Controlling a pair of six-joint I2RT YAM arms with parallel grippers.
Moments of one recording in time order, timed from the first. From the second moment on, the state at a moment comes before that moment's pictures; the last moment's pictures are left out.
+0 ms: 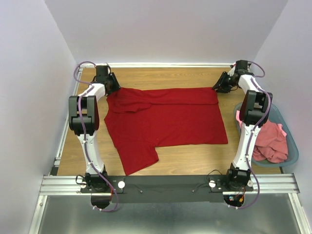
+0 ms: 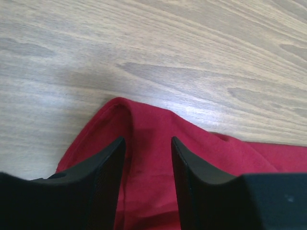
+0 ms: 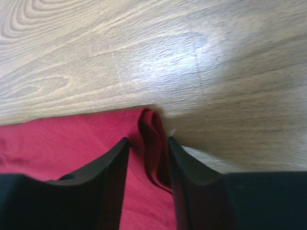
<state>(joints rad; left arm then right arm) 0.02 2.11 1.52 -0.16 0.12 -0.41 -0.16 2.38 1.94 -0.58 -0.44 0.36</state>
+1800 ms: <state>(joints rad) 0.15 2.14 1.53 -0.06 0.26 -0.44 -0.21 2.38 1.96 -0.57 -0.45 0.37</state>
